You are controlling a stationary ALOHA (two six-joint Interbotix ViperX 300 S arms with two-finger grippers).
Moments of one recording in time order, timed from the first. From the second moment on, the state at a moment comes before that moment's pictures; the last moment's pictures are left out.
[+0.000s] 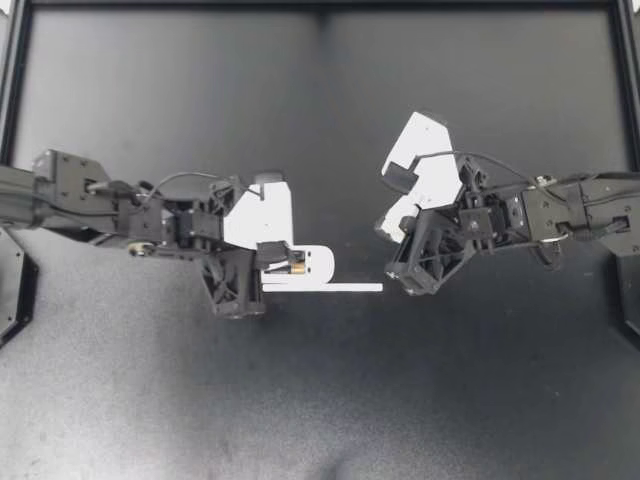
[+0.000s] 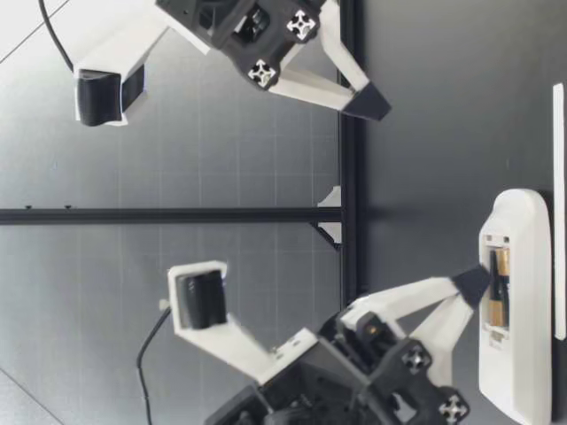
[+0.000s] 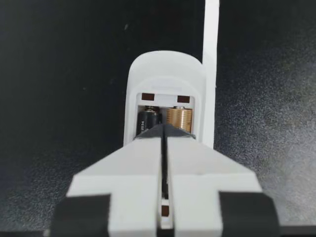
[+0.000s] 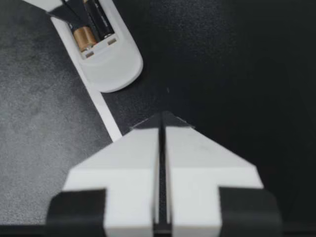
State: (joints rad) left arm 0.08 0.14 0.70 -0.02 0.12 0.04; right arm -0.09 -0.08 0.74 -0.52 0.31 0.91
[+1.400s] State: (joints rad) left arm 0.06 -0.28 0.91 -0.02 -0.32 -0.06; right arm -0.09 -0.32 0.80 -0.80 0.04 0.90
